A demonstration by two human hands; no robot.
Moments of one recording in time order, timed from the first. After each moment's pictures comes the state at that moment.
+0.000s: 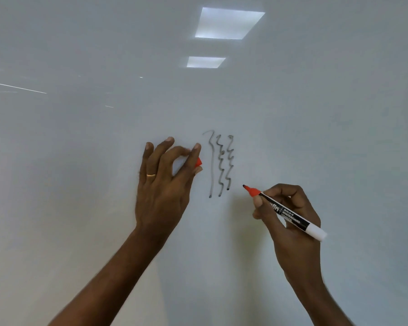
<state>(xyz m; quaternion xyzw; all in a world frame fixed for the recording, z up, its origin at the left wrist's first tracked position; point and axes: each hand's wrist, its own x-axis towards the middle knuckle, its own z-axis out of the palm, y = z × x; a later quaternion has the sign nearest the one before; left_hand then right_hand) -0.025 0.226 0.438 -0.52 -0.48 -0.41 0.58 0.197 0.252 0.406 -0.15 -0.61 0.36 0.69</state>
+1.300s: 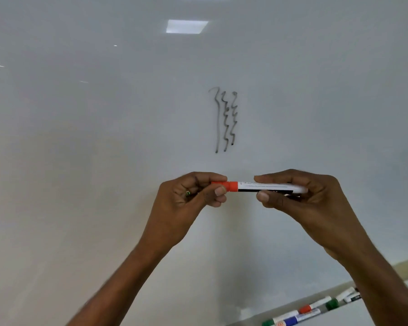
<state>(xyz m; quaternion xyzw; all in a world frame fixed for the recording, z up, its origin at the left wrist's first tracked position) 0.017 0.121 0.395 -0.61 -0.41 -0.64 -0.21 0.240 0.175 0.408 -0.23 -0.73 0.38 0.51</state>
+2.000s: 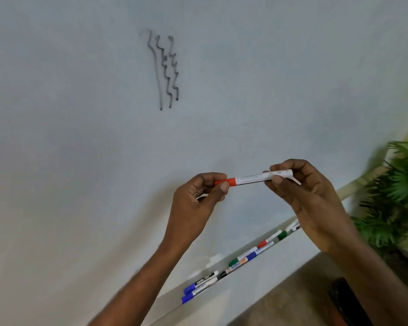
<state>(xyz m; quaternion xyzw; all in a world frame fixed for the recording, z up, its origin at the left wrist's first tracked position) 0.097 0.151 0.298 -0.58 -0.45 -0.59 -0.34 0.317 0.159 0.316 -0.30 -0.55 0.50 0.60</state>
